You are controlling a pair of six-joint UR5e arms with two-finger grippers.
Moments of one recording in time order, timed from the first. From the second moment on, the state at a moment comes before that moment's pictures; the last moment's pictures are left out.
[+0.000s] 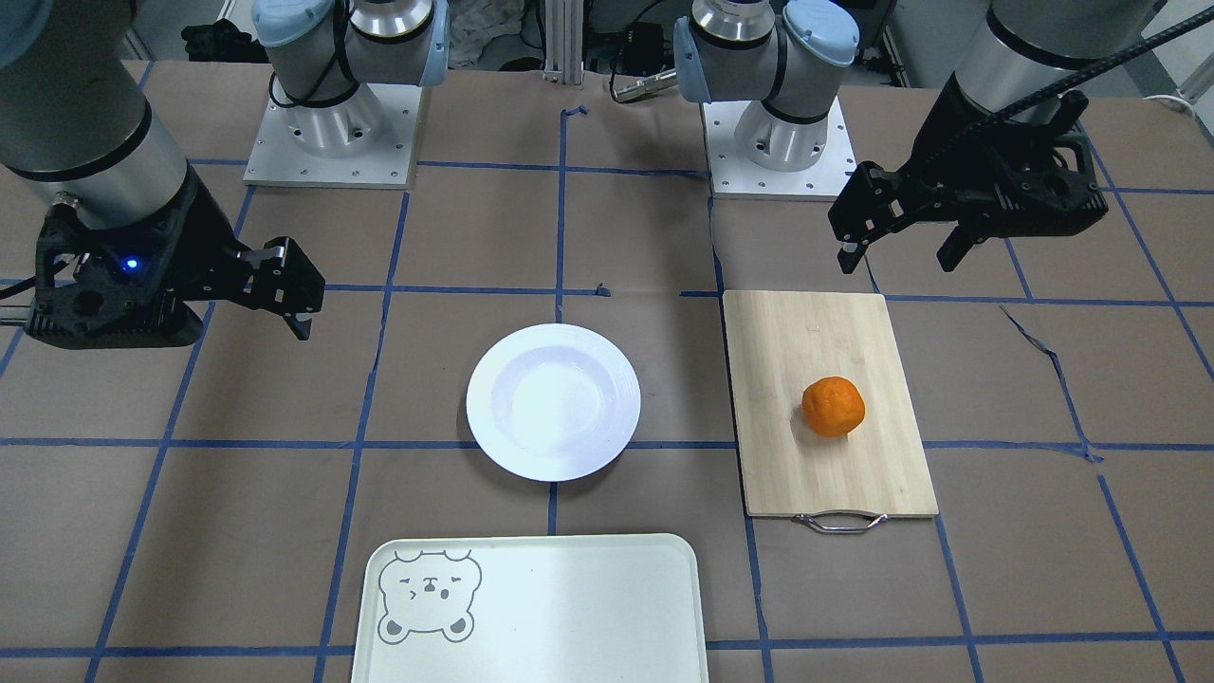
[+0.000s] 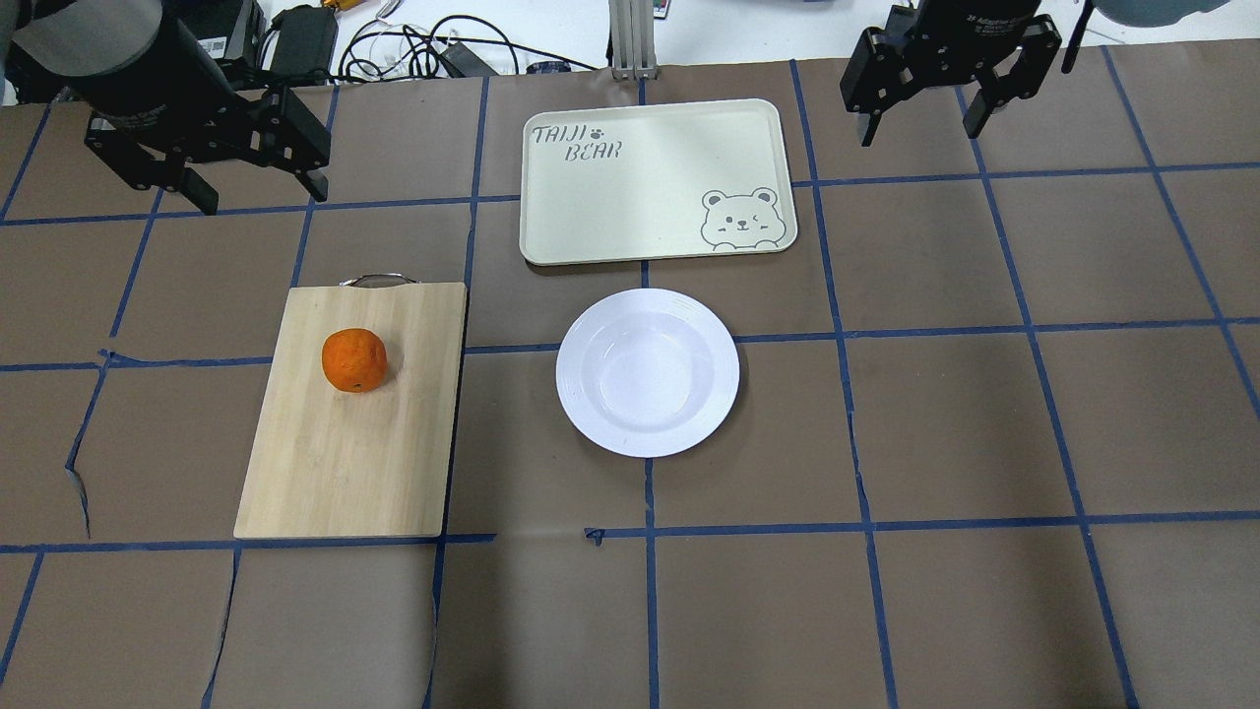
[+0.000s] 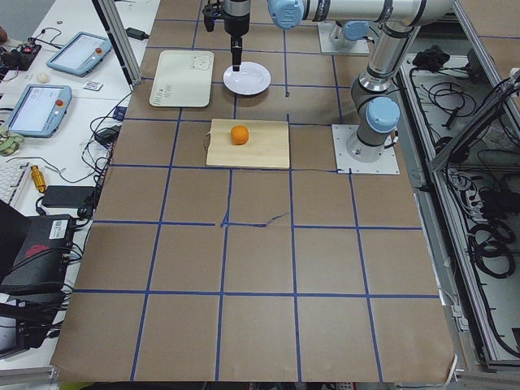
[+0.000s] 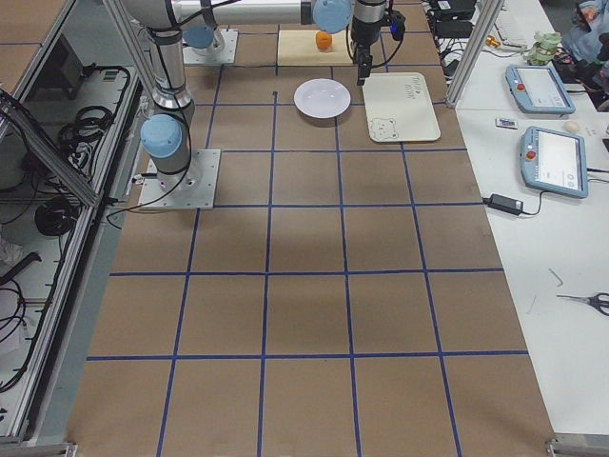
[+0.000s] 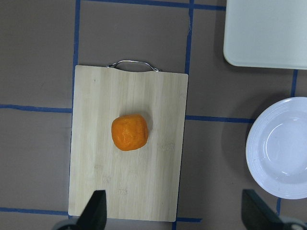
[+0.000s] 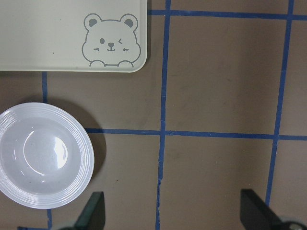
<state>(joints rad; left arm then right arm) -1.46 -1.58 -1.51 -1.56 1.55 0.04 1.55 -1.36 1.33 -1.54 -1.55 -0.06</state>
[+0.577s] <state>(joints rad) -1.46 -1.58 -1.52 -1.56 1.55 0.04 1.55 -1.36 1.33 -1.54 -1.55 -0.06</state>
